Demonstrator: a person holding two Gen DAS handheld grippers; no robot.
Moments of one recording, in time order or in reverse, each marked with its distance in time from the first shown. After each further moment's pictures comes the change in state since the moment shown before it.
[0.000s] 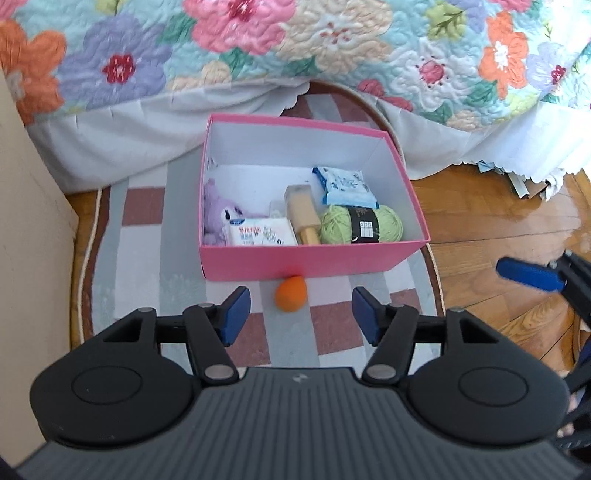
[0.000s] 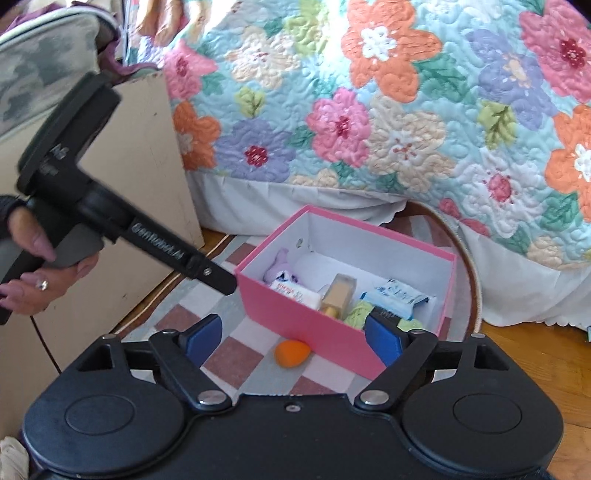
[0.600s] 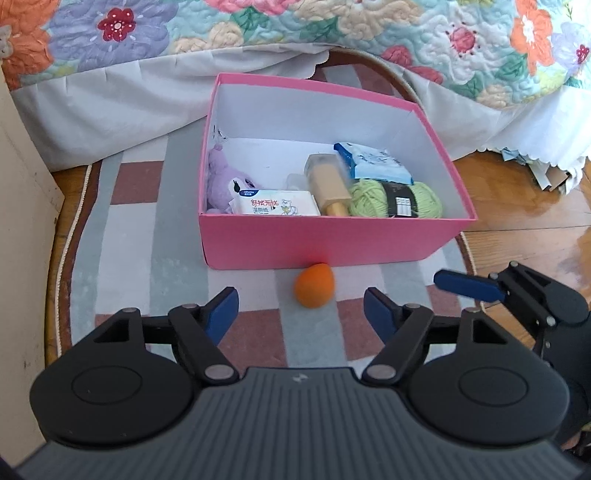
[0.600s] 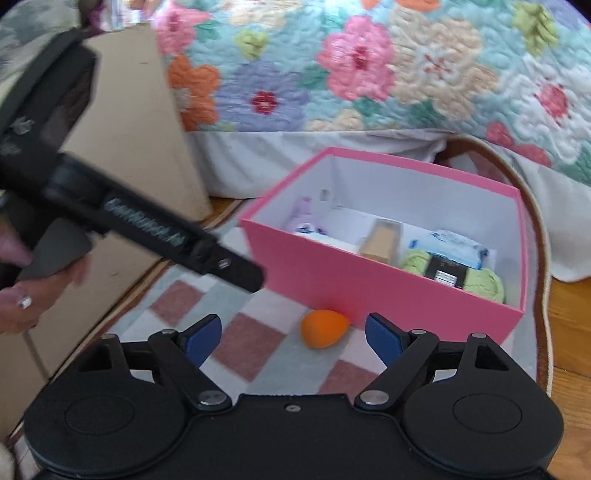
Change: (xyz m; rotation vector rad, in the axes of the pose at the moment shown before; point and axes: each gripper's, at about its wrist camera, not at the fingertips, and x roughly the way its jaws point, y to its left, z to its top) left arm 0.068 0.019 -0.028 0.008 -0.020 0.035; right arm 0.103 0.001 -0.056 0.079 0.026 0.064
